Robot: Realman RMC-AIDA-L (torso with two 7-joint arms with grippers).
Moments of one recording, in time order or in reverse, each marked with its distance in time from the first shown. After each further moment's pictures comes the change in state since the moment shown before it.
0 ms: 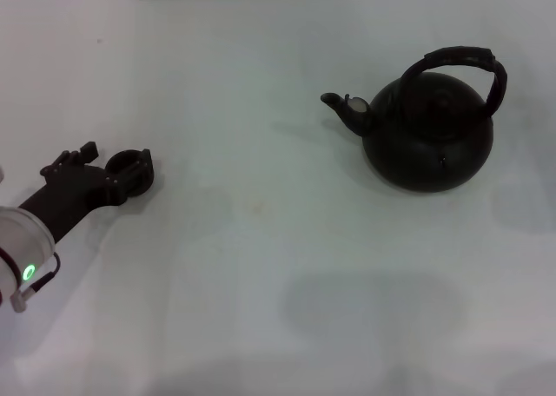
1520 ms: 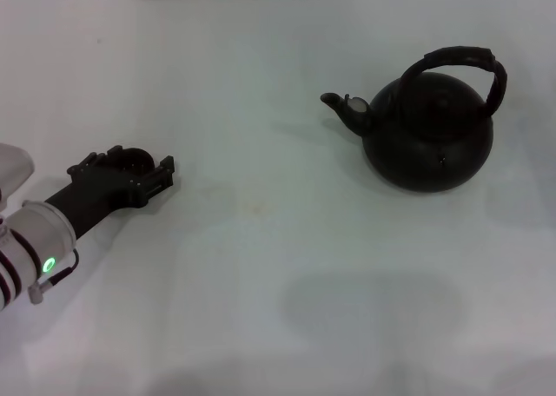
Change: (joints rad) left arm -0.103 0.008 0.014 0.102 0.043 -0.020 -0.056; right arm 0.015 0.007 -0.005 -0.007 0.005 -0.004 0.002
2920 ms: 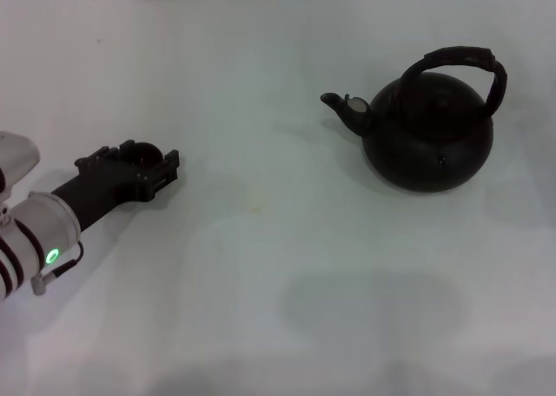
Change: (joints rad) left arm -0.009 0.003 -0.010 -0.037 0.134 -0.006 -0.125; right arm 0.004 0.002 0.000 -0.001 0.003 -0.002 0.000
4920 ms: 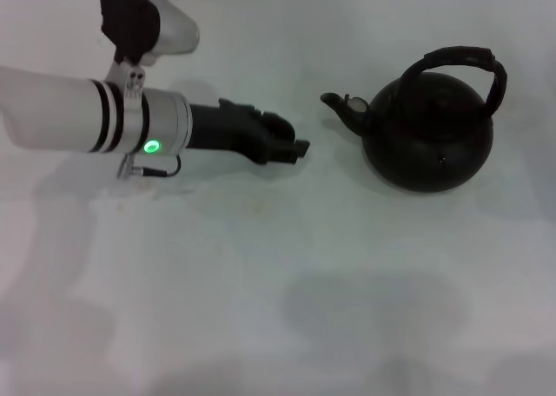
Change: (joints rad) left arm -0.677 -0.018 -0.310 0.410 0.711 -0.458 -0.456; right arm 0.022 -0.004 -0.008 0.005 -0.007 -0.010 -0.009
